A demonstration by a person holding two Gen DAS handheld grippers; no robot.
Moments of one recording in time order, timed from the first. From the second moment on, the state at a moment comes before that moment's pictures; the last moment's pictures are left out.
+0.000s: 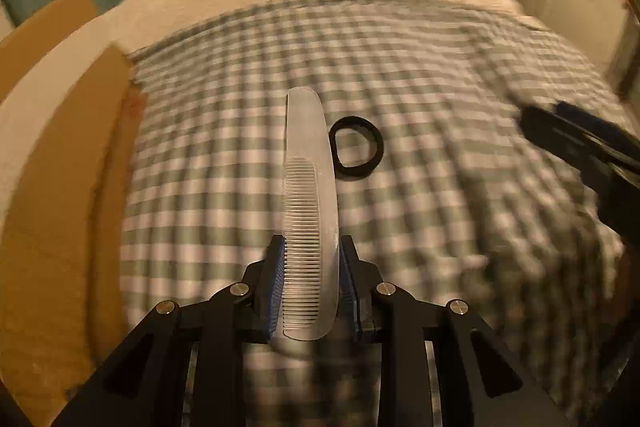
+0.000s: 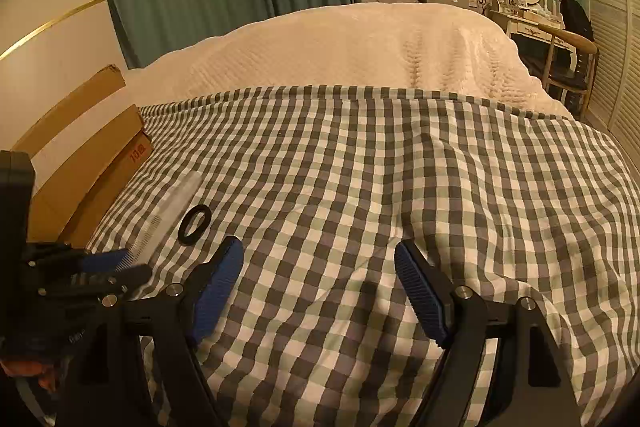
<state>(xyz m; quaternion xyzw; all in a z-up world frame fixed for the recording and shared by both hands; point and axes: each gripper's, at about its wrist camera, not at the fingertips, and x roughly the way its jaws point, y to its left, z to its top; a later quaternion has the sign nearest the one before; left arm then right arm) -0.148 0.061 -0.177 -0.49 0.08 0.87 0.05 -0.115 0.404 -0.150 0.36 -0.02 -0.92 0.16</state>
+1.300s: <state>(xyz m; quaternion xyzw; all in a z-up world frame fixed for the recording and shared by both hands) -0.147 0.036 -0.130 -0.40 -0.02 0.92 0.03 -0.113 0.379 -0.150 0.37 -0.02 -0.91 0.20</state>
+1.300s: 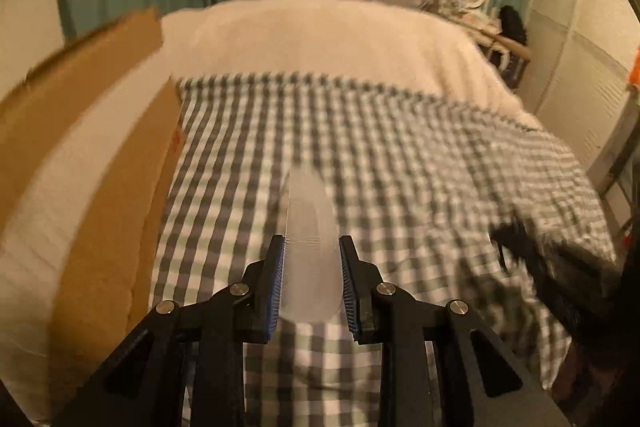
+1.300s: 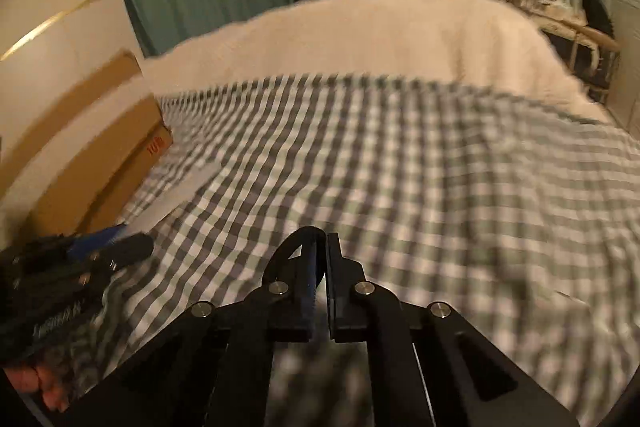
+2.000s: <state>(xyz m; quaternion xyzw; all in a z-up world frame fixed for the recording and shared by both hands) -0.082 -0.083 0.032 -0.27 -0.17 0.94 0.13 0.015 0.304 0.057 0.31 0.02 -0.93 0.21</state>
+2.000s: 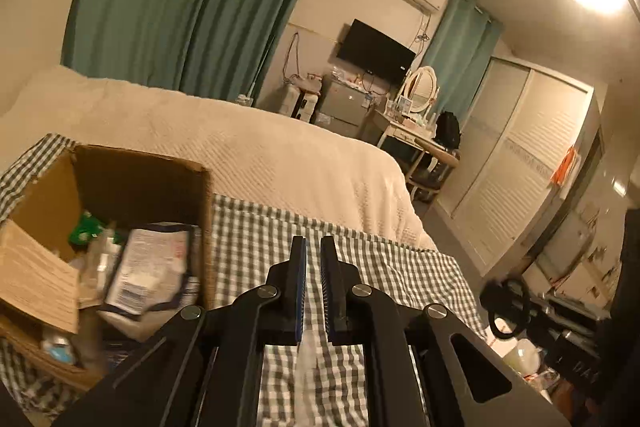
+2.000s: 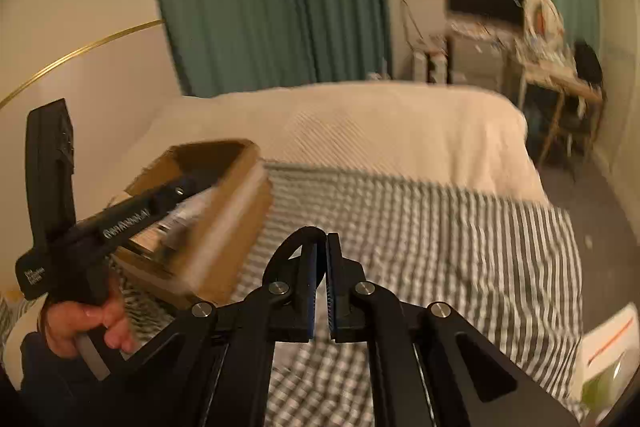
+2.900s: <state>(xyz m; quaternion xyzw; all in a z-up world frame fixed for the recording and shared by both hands) -0.077 -0.124 0.004 -0.37 -0.13 0.92 0.05 -0.035 0.179 0.071 0.45 0.07 -0.87 0.20</state>
